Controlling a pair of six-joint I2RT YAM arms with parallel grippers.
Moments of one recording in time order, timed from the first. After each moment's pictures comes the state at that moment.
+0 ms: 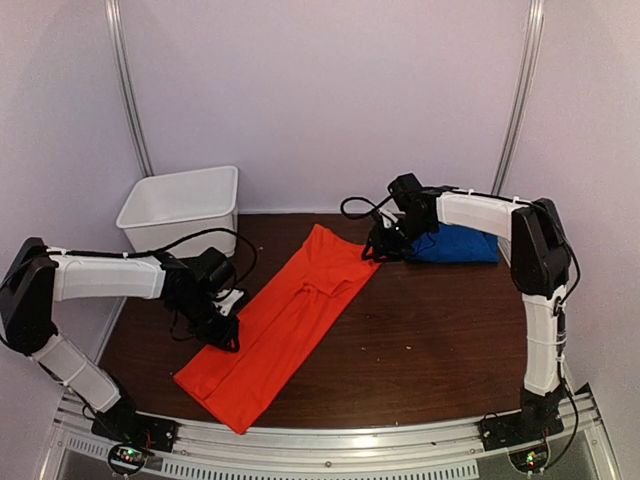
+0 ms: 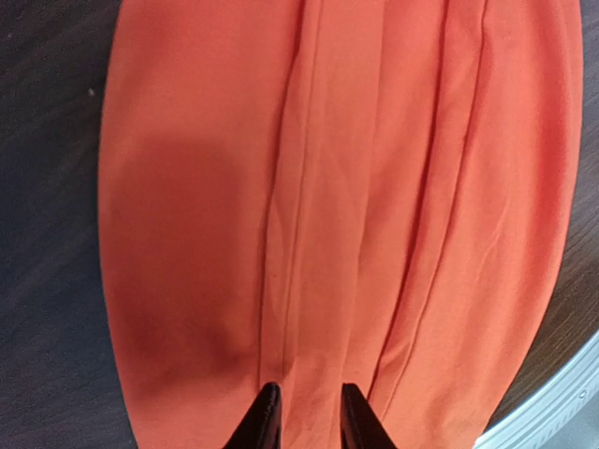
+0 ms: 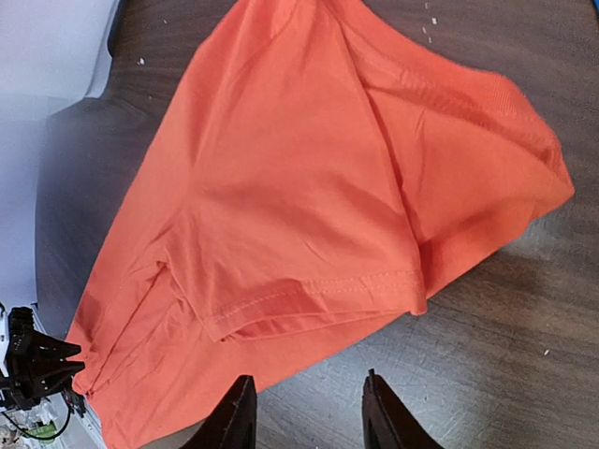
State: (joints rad) left arm -0.65 1.50 0.86 -0.68 0.18 -0.27; right arm 0.45 2.12 1.78 -0.68 -0.39 0.37
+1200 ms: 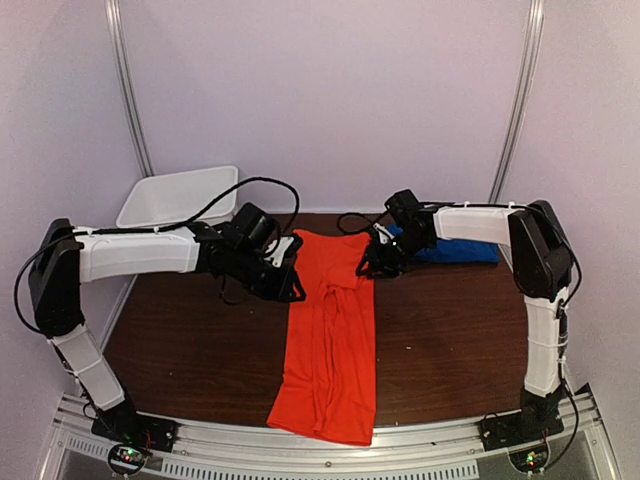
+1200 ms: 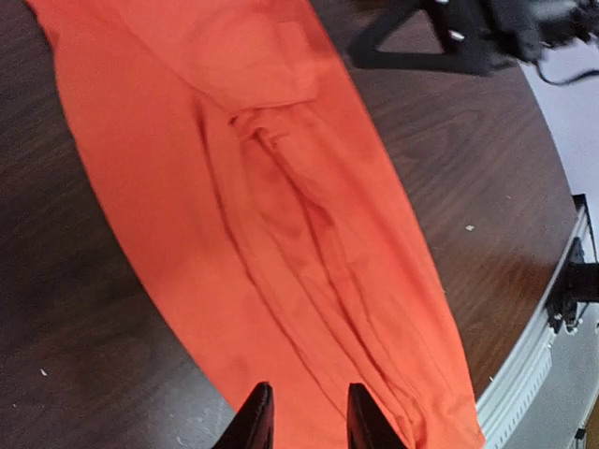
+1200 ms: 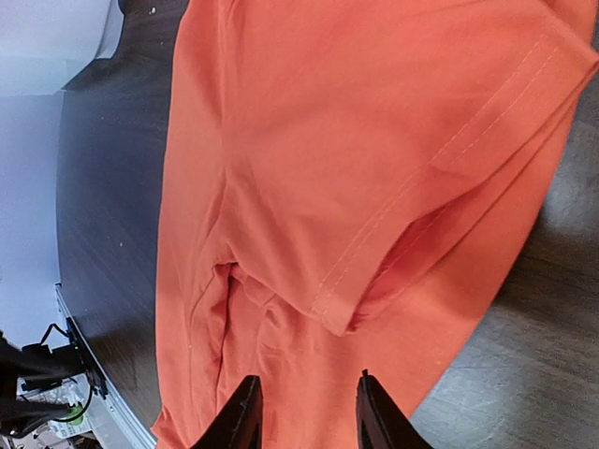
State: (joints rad) left arm -0.81 1.69 1.22 -0.44 0.28 -0.41; right arm 0.48 2.09 1.59 -0.55 -0.48 0.45
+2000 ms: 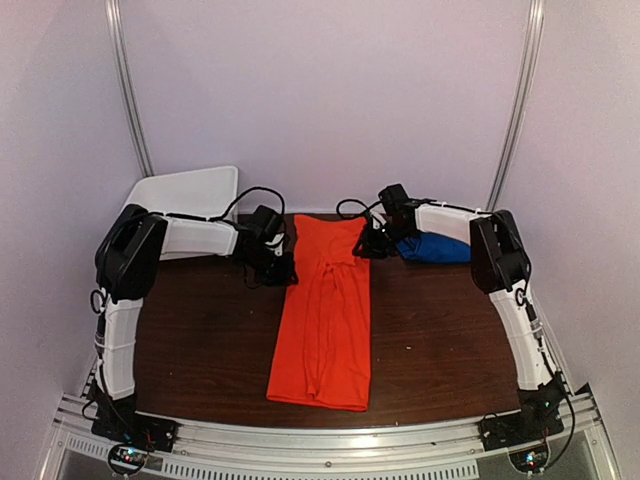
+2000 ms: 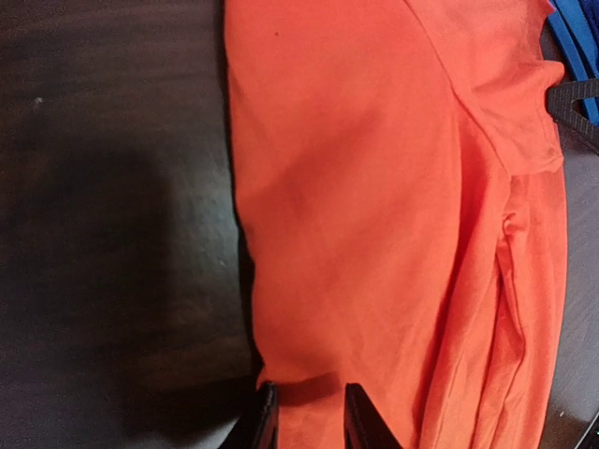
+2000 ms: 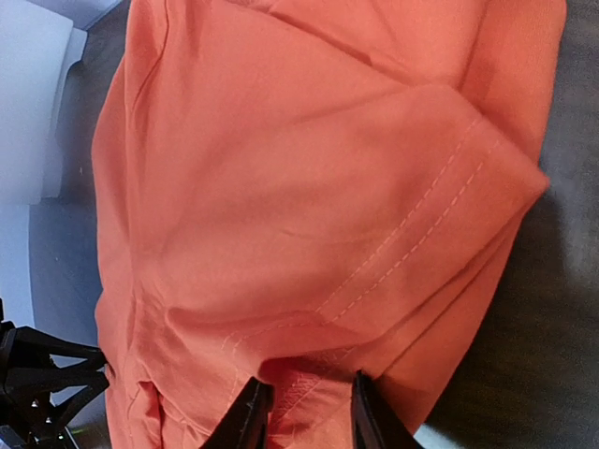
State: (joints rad) left arm -0.59 2.18 1.53 -0.37 0.20 -0.53; right arm 0.41 2.50 2.09 -0.56 -0.43 0.44
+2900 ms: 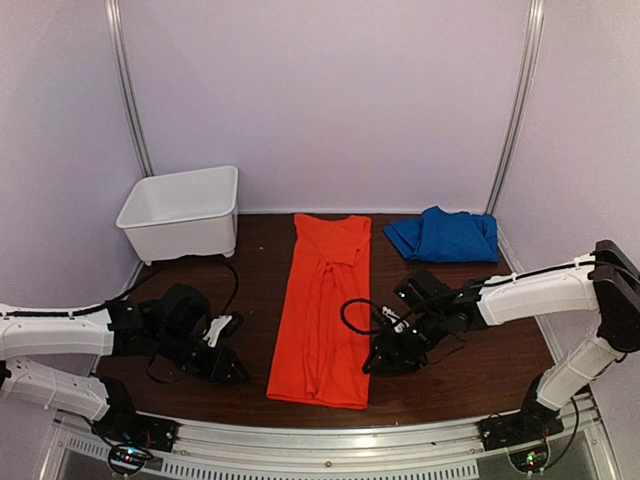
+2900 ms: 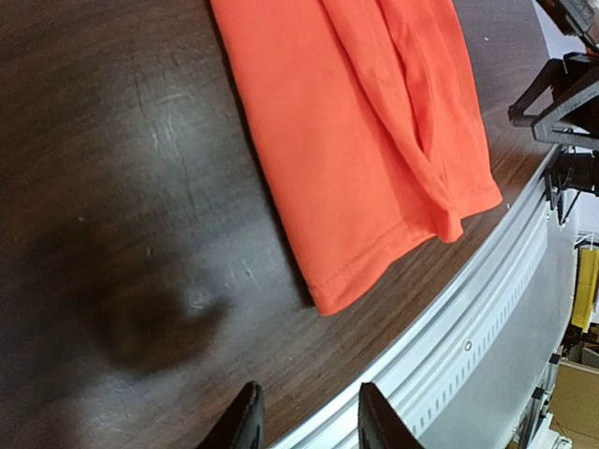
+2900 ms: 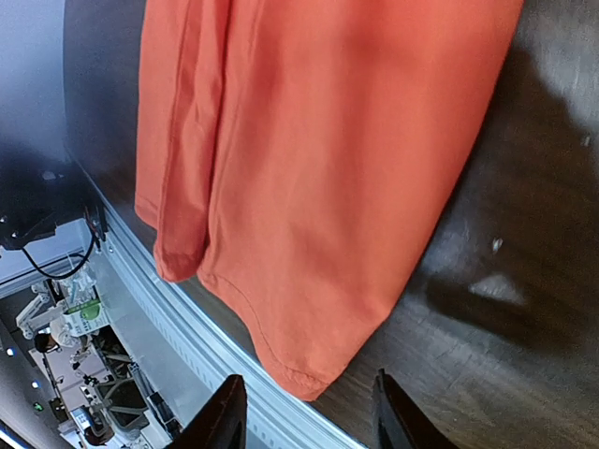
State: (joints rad) left arm -0.85 1.09 0.52 -0.42 0.36 -0.62; right arm 0.83 1.54 0.81 -0.32 -0.54 0.79
